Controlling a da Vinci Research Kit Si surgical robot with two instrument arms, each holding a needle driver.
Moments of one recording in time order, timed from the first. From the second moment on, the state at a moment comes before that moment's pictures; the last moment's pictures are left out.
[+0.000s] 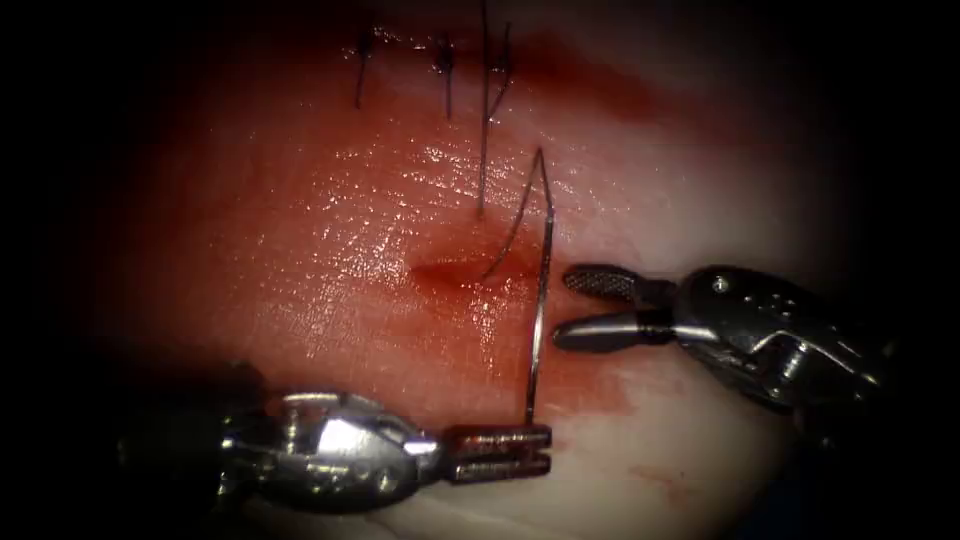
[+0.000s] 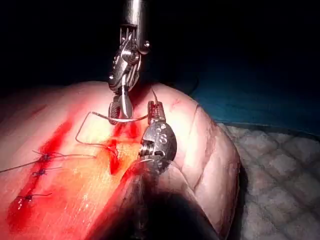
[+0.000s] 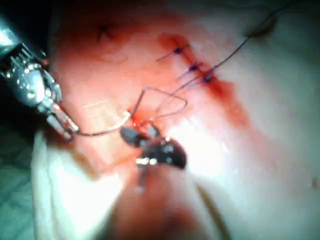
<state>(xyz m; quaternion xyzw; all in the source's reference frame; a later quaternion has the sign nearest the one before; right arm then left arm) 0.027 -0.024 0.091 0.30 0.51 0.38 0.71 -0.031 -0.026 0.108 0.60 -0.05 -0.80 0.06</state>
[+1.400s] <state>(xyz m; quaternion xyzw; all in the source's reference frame) 0.028 -0.024 0.090 0.35 0.53 0.43 0.64 -0.031 -0.026 0.109 0.58 -0.06 -0.81 0.08</state>
